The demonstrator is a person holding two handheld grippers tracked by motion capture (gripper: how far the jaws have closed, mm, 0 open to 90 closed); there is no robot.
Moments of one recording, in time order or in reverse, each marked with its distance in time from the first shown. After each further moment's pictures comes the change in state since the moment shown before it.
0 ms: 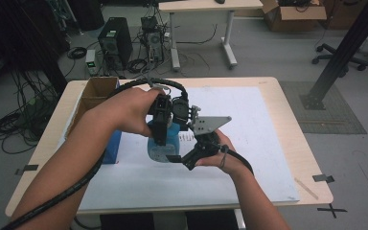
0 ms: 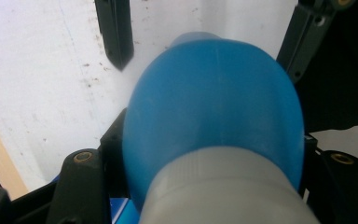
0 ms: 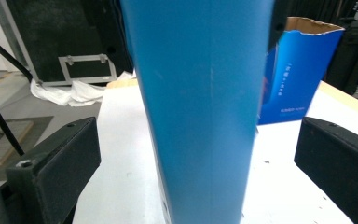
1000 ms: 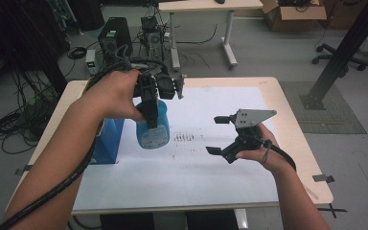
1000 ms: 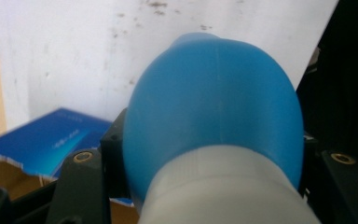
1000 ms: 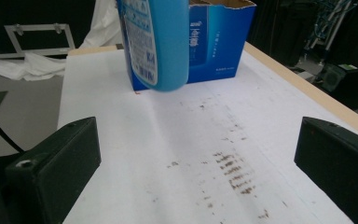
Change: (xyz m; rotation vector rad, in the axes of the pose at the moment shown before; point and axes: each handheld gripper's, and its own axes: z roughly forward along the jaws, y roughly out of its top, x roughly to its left) left arm 0.032 -0.040 -0.032 -0.004 -0.004 -0.379; right arm -0.014 0.005 -0.102 0.118 -0.170 -0.018
